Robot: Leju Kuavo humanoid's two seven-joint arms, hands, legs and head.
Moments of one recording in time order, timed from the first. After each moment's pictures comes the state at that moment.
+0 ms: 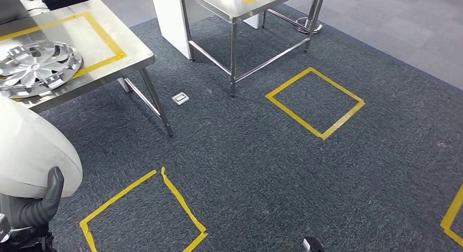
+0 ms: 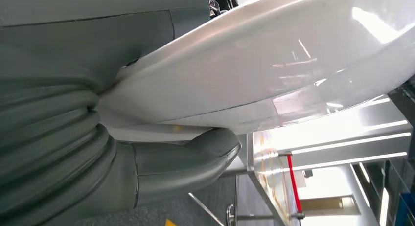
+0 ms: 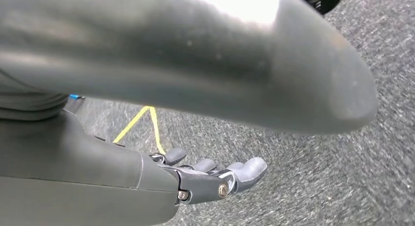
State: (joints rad) left arm -0.03 0.10 0.00 -1.65 0.02 -0.14 -0.52; right arm -0.02 0.07 -0.71 -0.17 0.54 0.08 0.09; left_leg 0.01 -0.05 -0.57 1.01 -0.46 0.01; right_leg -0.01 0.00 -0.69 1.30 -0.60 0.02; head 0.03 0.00
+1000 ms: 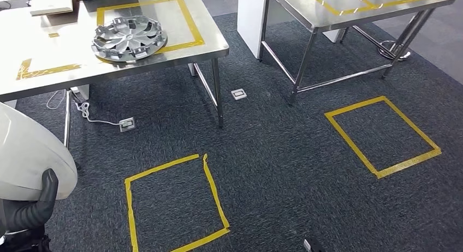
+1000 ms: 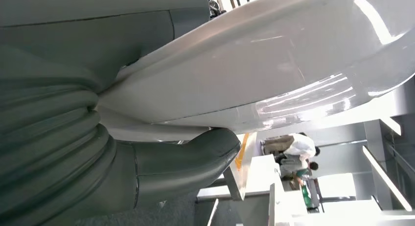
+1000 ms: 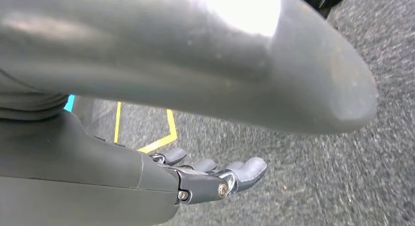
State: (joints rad) left arm -0.01 0.10 0.02 -1.65 0.03 -0.12 -0.53; right arm -0.01 0.06 -0.71 -0.17 0.57 0.09 0.10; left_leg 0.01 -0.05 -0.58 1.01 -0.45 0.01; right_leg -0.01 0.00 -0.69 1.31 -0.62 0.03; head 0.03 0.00
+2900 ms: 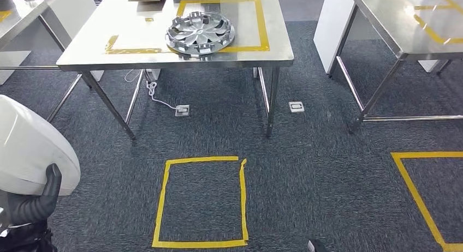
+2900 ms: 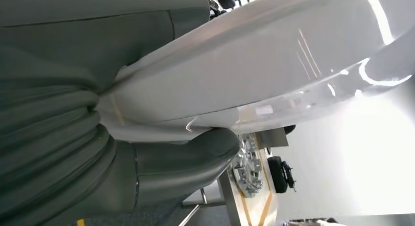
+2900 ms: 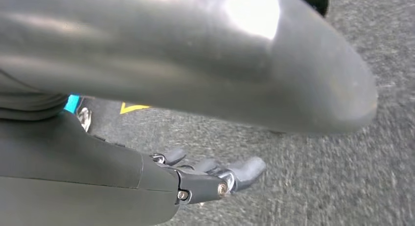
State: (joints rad) left arm -0.05 0.10 0.03 -1.63 0.03 -0.12 -0.51; right arm -0.02 0.08 -0.76 -0.17 0.54 0.07 0.13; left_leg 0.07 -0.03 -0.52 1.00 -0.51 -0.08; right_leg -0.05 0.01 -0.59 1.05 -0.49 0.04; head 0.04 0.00
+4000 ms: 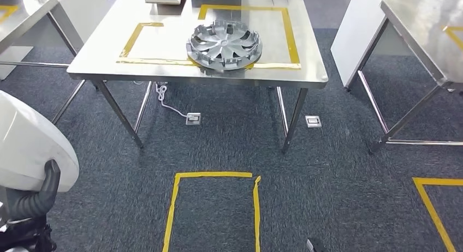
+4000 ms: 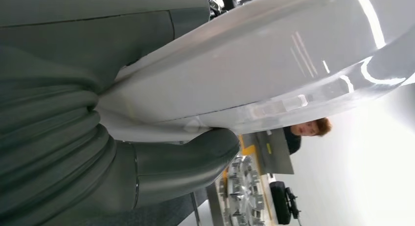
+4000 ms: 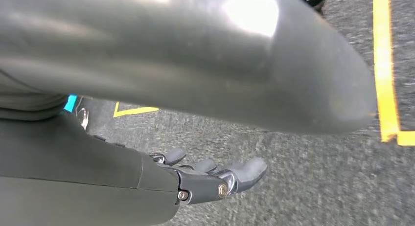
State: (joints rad) left arm -0.07 0.11 0.02 -1.62 0.03 -0.12 -0.50; right arm -0.02 0.08 -0.77 -0.17 0.55 0.08 0.12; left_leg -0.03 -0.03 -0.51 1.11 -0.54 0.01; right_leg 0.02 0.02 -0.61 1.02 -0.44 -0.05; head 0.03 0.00
